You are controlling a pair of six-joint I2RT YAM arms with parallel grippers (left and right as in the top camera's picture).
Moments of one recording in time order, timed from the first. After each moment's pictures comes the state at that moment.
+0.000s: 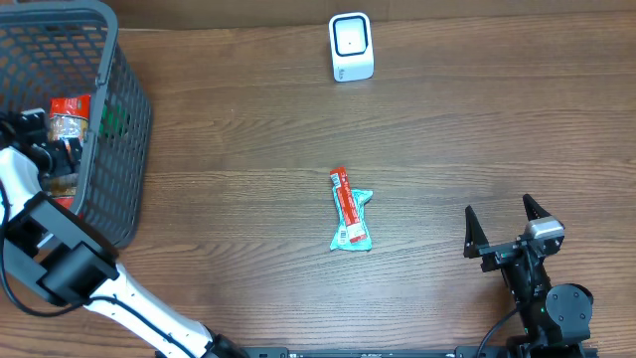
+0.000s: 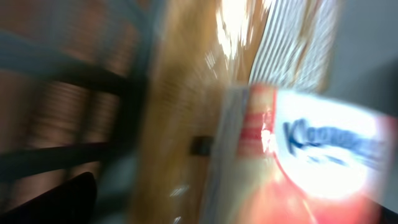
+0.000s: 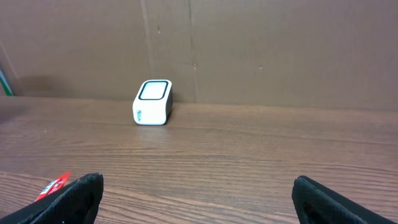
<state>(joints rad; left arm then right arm) 0.79 2.30 1.86 -0.65 0.10 0.48 0.11 0.01 0.02 -0.03 -0.11 0.05</state>
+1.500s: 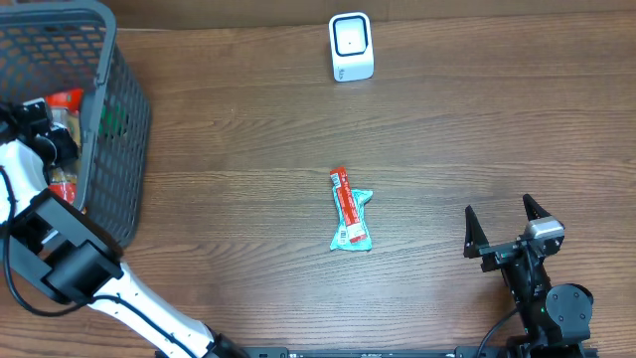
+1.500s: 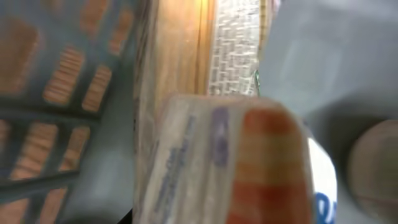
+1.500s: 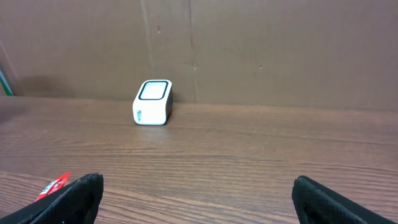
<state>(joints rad) 0.76 2.24 1.87 -0.63 0.14 0.35 0.11 0.01 0.02 -0.03 -0.11 0.05</state>
